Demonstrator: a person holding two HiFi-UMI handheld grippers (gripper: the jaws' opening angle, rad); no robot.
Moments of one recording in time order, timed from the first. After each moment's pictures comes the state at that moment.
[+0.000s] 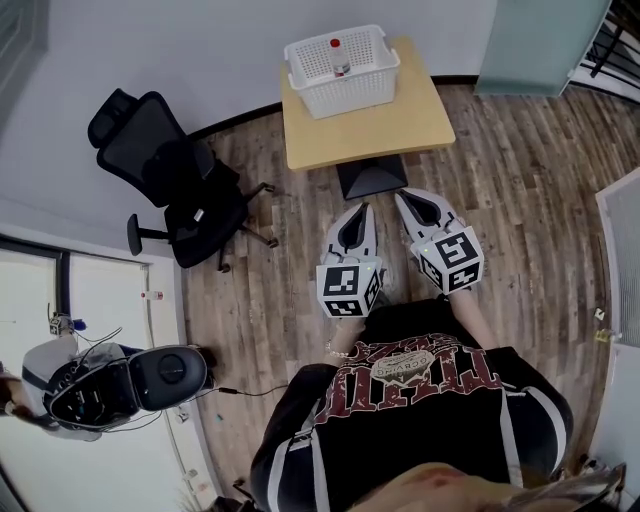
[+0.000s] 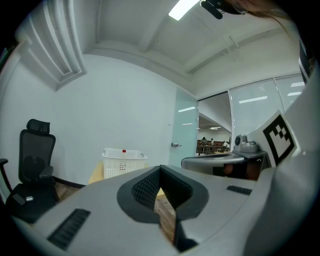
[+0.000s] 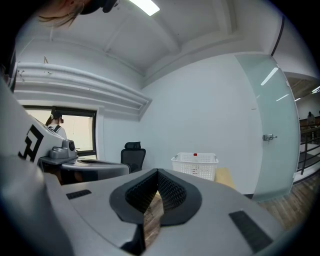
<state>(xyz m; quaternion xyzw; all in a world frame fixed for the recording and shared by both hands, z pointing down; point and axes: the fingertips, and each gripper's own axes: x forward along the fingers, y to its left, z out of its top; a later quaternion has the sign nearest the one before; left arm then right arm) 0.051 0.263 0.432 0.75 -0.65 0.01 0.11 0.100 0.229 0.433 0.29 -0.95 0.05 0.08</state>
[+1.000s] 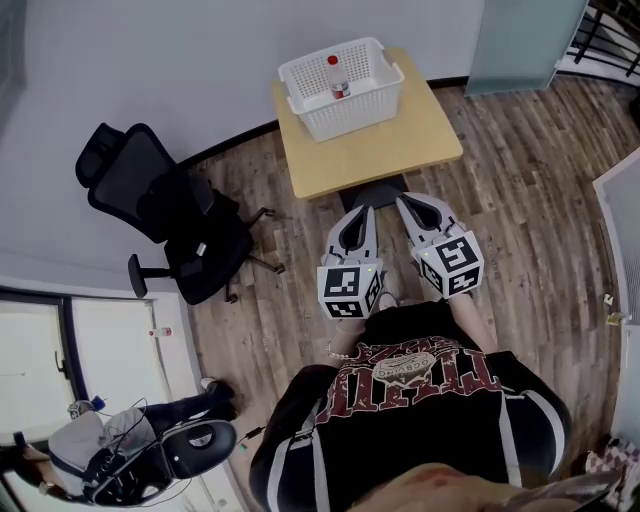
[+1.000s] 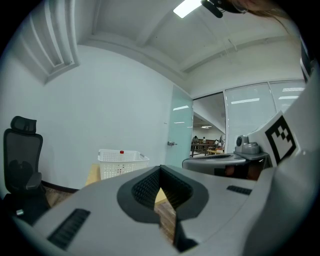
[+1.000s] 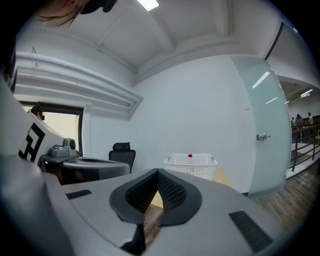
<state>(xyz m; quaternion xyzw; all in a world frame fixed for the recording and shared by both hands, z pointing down) -0.019 0.195 0.436 0.79 -0.61 0.02 0.11 0.035 0.169 0.440 0.34 -0.93 0.06 0.08</state>
